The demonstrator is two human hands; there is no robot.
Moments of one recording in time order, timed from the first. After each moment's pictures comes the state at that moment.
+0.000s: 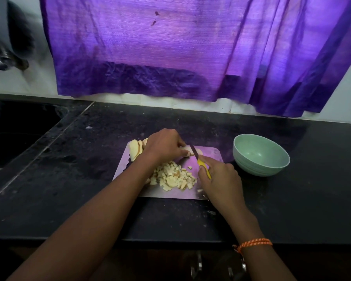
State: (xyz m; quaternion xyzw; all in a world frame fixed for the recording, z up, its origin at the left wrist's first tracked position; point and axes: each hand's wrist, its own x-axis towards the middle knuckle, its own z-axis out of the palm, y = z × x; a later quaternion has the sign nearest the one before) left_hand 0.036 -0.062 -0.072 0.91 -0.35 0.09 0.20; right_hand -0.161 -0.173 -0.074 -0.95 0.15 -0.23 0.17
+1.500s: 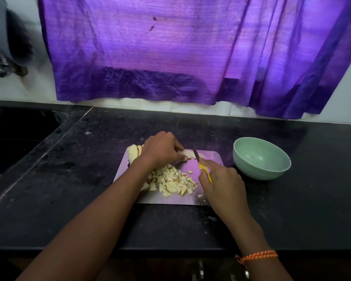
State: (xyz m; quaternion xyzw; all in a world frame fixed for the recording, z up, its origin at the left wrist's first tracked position) left_hand 0.040 -0.055 -0.068 0.91 -0.36 0.07 0.21; right_hand -0.167 -0.171 -0.069 -0.94 0.15 -0.25 0.17
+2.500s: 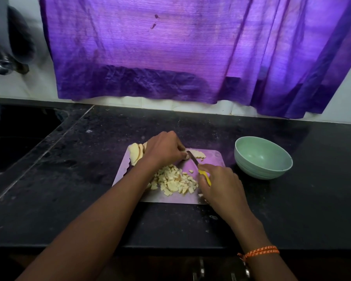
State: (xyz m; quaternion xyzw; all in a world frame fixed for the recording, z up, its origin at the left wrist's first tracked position) left_hand 0.032 -0.061 -0.068 0.92 -0.32 0.06 0.22; right_hand -0.163 -0.173 -0.071 -0.96 0.15 -0.18 0.15
